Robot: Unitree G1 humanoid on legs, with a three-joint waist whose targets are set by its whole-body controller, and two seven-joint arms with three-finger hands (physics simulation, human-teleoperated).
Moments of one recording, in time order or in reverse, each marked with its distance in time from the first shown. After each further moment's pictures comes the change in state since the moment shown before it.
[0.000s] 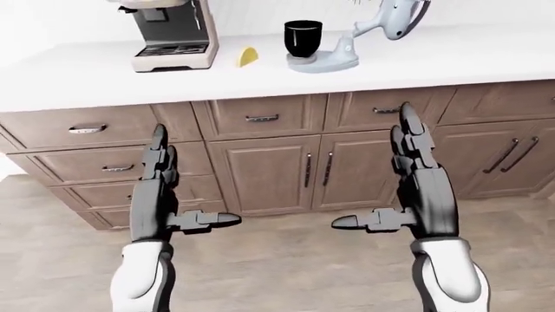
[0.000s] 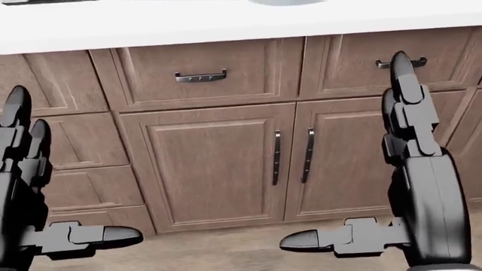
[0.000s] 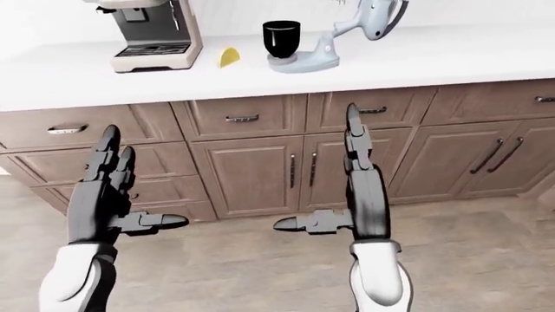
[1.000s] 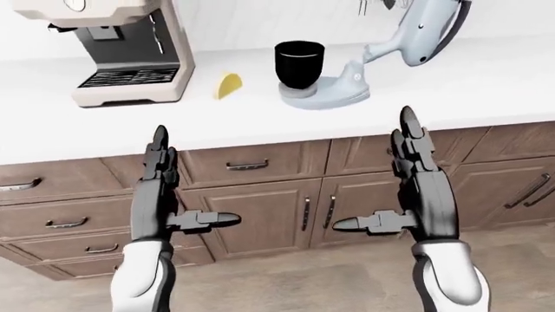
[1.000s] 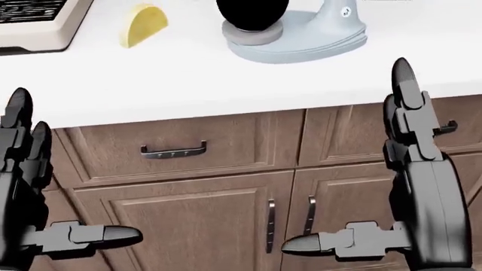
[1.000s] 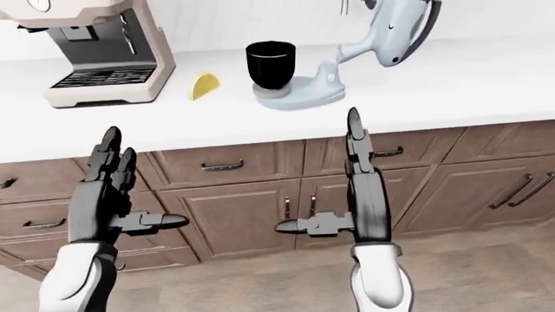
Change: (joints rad) left arm -0.005 0.002 0.002 0.004 0.001 0.021 0.002; right arm 0.019 0.002 -0.002 -0.004 0.001 0.007 -0.001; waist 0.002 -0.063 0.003
